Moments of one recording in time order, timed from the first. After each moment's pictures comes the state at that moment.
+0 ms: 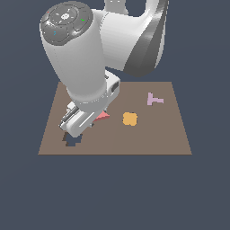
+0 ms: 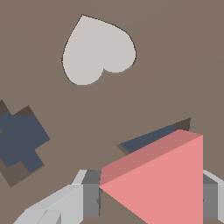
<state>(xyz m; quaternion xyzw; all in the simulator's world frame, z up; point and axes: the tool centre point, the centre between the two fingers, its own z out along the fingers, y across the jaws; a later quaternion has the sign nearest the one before) 0.027 -0.062 0.040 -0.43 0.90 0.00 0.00</state>
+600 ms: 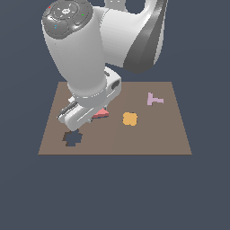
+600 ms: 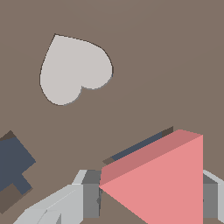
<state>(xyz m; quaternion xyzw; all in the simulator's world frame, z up) 0.014 -0.063 0.040 -0.39 0.92 0.00 0.00</state>
